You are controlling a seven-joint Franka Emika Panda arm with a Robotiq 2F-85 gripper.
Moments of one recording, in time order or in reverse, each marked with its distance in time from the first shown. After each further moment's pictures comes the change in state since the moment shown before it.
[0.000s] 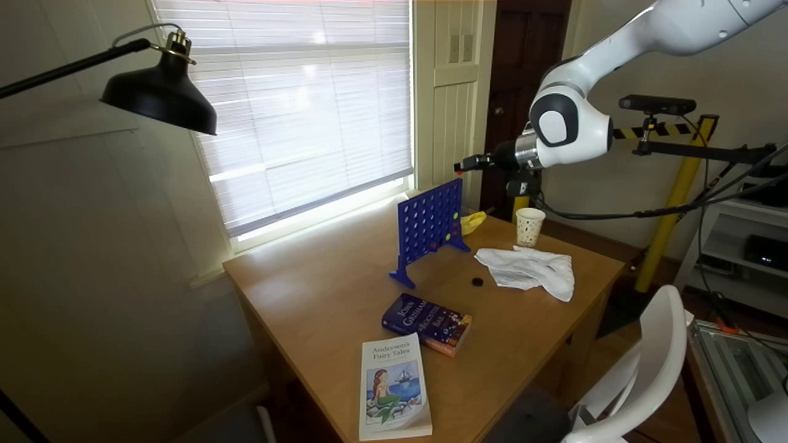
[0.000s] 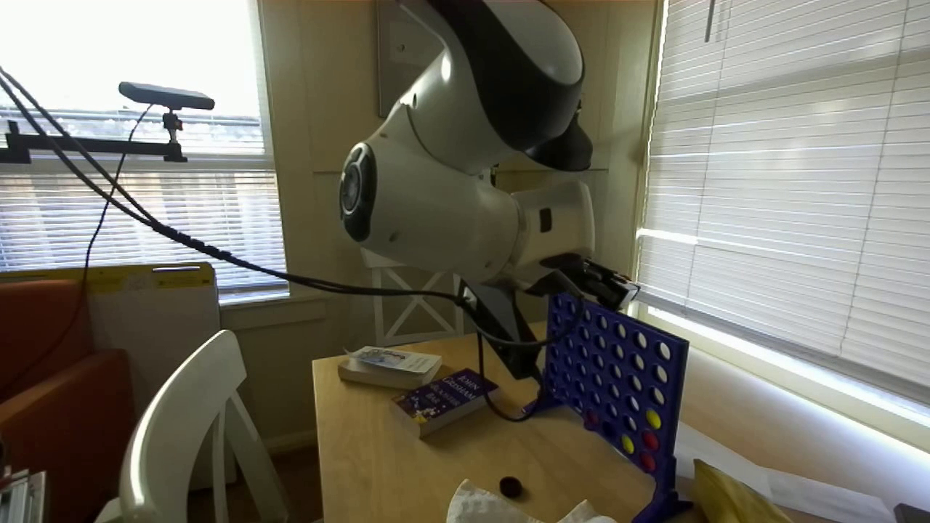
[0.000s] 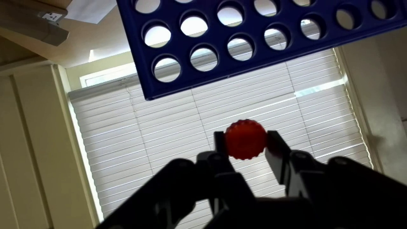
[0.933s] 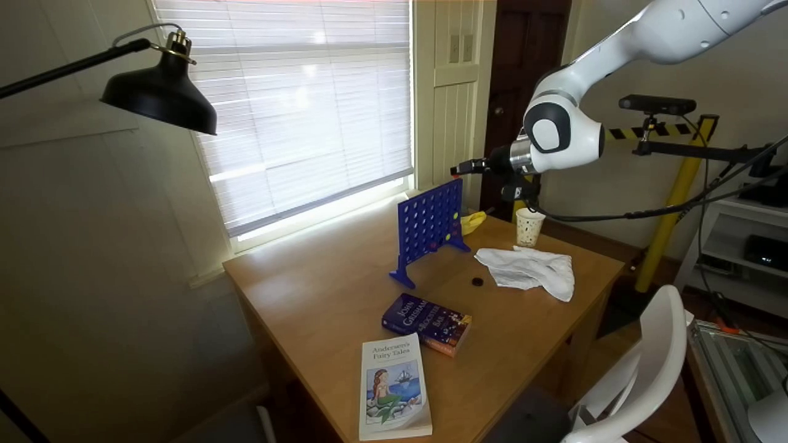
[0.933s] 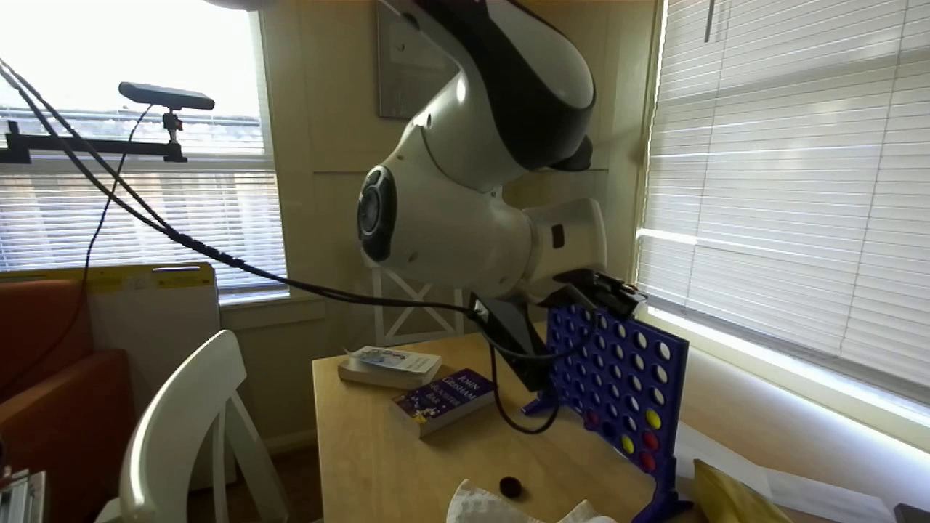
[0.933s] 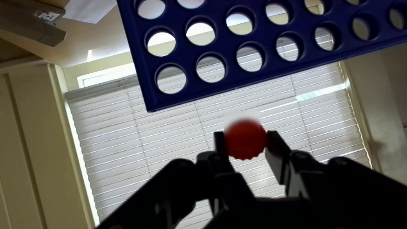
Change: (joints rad) arm 0.181 0.039 -0.188 0.032 0.000 -0.038 0.002
